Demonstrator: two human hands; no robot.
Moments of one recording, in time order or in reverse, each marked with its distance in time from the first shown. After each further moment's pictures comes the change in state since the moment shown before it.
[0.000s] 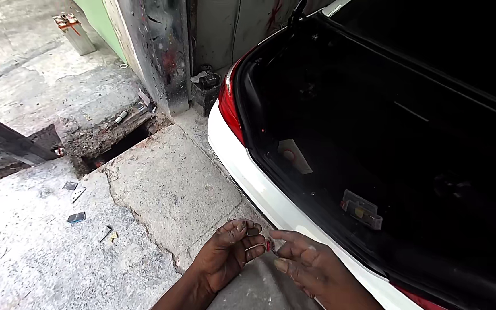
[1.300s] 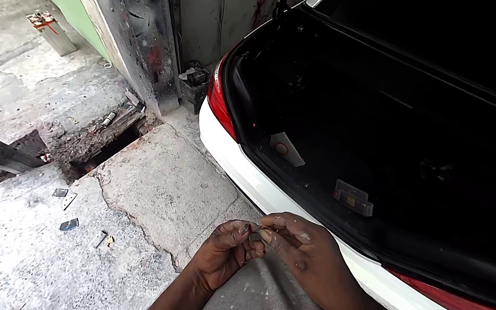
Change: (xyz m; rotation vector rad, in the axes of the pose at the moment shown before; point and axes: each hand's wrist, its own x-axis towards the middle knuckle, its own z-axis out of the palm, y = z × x) left_hand 0.003 -0.001 -0.006 0.067 -0.183 -0.070; right_hand 0.016 -0.020 0.029 -0.351 0.324 -0.362
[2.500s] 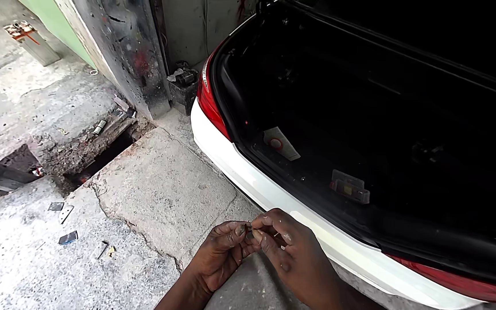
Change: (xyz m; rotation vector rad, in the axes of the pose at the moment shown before) left_hand 0.003 0.006 -0.002 0.036 0.058 0.001; right_hand -0.001 0.007 0.017 -0.121 0.013 0.019
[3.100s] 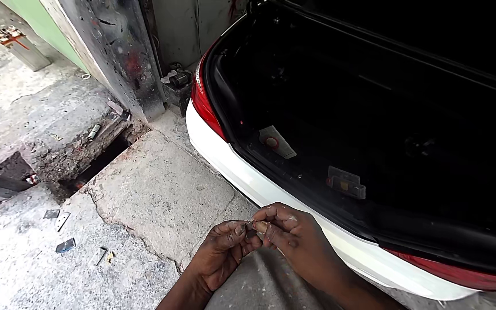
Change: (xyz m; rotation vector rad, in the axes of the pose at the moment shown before) left_hand 0.008 0.001 -0.003 0.030 0.017 -0.021; right_hand 0.016 0.000 -0.019 0.321 -0.096 0.296
